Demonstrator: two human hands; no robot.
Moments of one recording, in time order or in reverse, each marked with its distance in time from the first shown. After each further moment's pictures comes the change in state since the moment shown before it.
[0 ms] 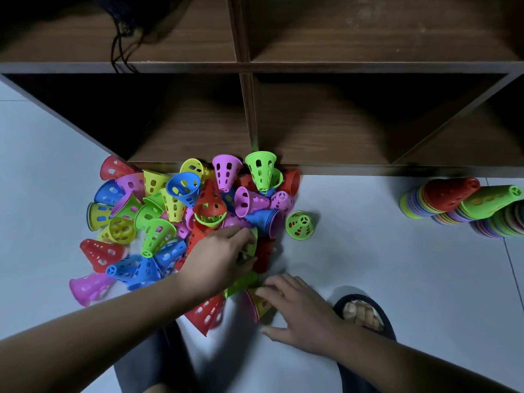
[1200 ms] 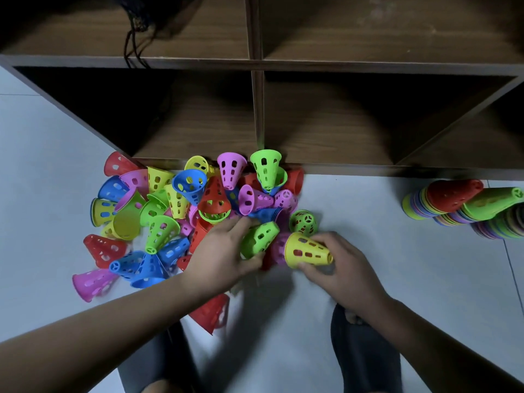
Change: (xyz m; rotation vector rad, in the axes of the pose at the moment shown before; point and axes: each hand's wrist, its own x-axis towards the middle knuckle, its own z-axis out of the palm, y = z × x) left_hand 0.000 0.011 -0.013 -0.166 0.027 -0.133; right_hand -0.012 0.032 -0.074 0.300 0.433 0.372
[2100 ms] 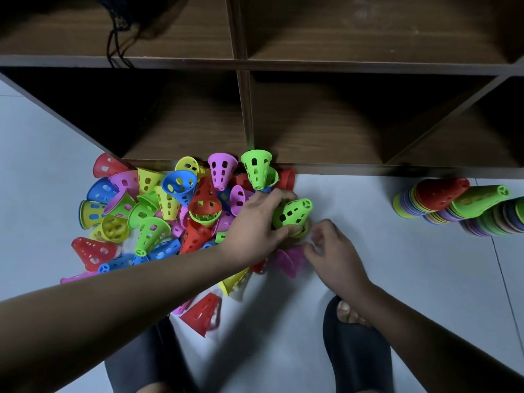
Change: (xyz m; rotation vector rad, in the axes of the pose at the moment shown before) left_hand 0.068 0.045 0.025 -0.252 0.021 0.040; right_hand 0.024 0.023 0.015 -0.039 0.094 0.152
